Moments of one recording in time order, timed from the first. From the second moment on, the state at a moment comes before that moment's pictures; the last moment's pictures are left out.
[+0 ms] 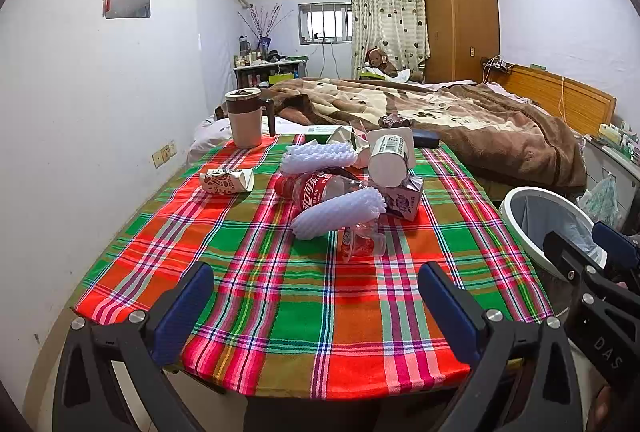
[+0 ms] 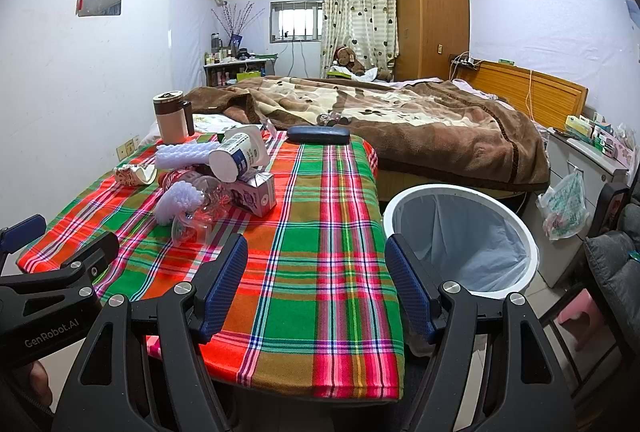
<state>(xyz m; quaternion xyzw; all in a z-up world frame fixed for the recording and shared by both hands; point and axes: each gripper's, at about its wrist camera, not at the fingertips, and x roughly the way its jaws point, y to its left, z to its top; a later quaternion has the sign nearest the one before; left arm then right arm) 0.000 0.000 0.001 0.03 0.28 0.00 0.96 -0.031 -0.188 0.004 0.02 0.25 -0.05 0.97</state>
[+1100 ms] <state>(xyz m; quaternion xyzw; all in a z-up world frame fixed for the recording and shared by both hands) 0.004 0.004 0.000 0.02 0.28 0.00 0.96 -0.028 -0.185 0.003 0.02 0.26 -0.04 0.97</state>
